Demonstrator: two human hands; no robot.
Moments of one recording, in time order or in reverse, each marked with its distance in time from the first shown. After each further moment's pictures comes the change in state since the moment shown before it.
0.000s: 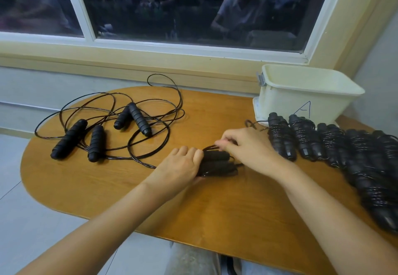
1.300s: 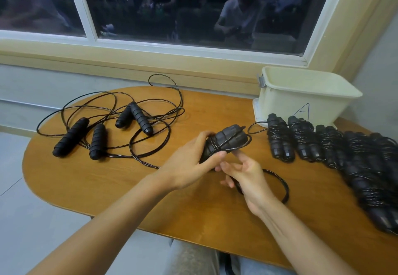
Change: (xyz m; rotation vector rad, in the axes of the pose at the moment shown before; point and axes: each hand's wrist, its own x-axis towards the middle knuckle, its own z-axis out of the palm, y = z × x) left_hand 0.009 0.006 -0.013 -0.919 0.110 -0.154; right_hand -0.051 -0.013 0.055 1.237 0.166 0.372
